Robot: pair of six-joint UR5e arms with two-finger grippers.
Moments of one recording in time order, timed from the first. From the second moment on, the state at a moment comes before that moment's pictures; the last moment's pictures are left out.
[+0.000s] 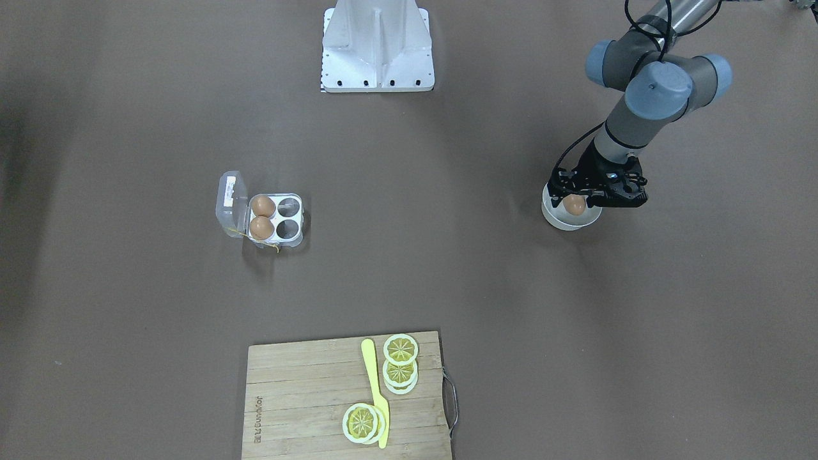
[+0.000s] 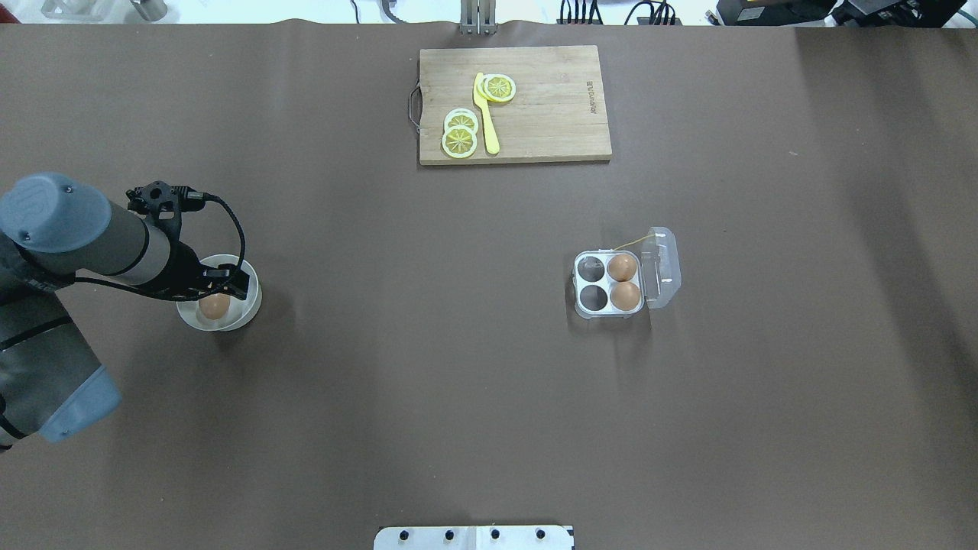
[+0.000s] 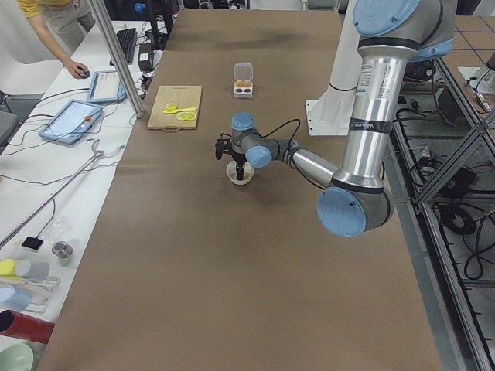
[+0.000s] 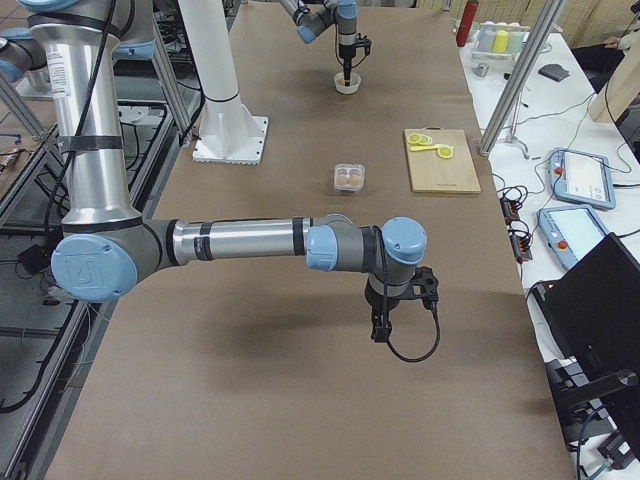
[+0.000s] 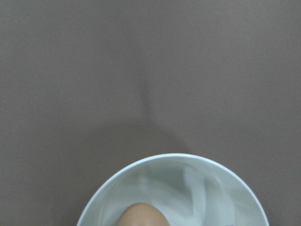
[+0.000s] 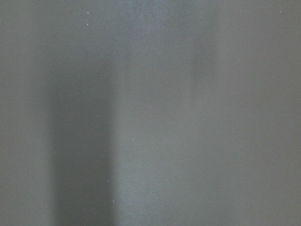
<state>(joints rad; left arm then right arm) -0.72 -1.73 -1.74 -2.01 -2.02 -1.07 1.53 -1.49 1.59 -1.67 2.30 -0.05</state>
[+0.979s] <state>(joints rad) -0.70 -1.73 -1.72 -2.01 -2.02 -1.07 1.53 -1.49 1.58 -1.68 2.30 -0.05</state>
